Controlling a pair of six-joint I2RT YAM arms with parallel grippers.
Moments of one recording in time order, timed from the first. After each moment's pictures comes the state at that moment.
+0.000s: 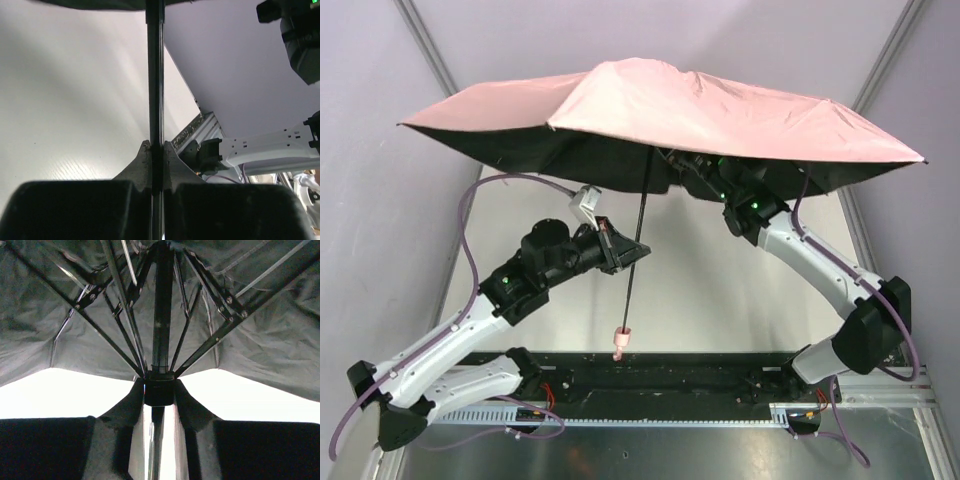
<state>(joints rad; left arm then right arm) -0.82 0.89 0.90 -0.18 0.09 -0.76 0.62 1.51 1.42 0.28 -0.05 0.93</state>
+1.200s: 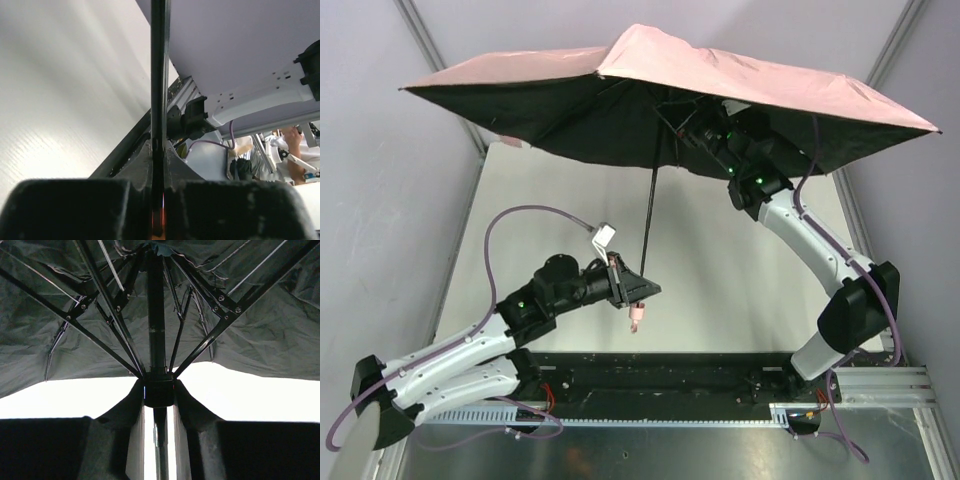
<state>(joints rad) -0.93 0.81 0.59 0.04 0.21 -0.86 0.52 1.58 1.51 0.28 -0.12 1.05</state>
